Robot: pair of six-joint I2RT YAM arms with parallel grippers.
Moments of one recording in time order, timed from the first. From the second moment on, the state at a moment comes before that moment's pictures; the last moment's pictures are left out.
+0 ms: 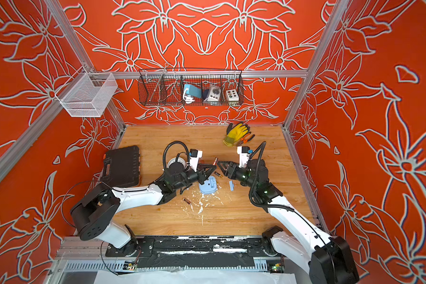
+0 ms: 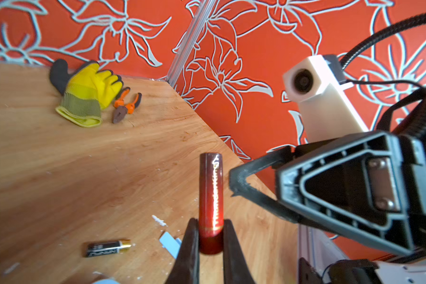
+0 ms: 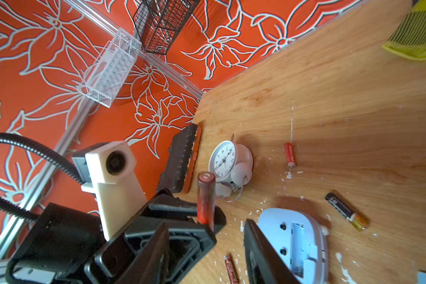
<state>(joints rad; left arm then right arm) -0.73 1.55 0.71 0.77 0.27 -0.51 0.46 0.96 0.57 0.14 -0.42 0.77</state>
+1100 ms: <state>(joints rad) -0.71 1.33 0.70 0.33 0.39 0.43 0.41 1.34 1.20 -0.81 -0.90 0.15</state>
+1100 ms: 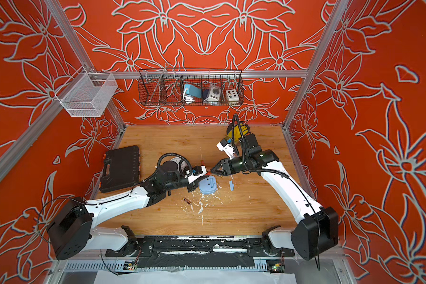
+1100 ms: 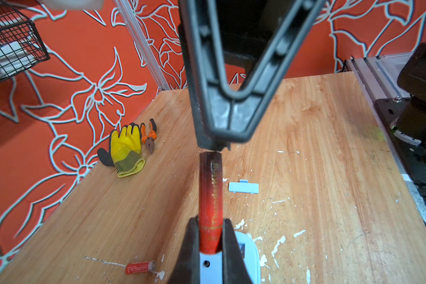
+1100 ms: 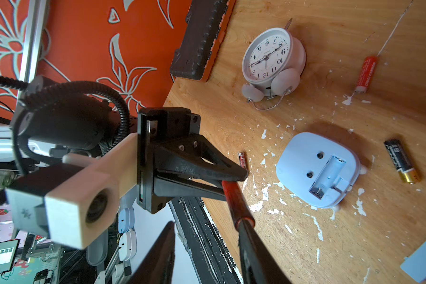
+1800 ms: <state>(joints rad) -0.71 1.36 0.70 0.31 0.37 0.46 0.42 1.42 1.23 -0.84 -0.85 0.19</state>
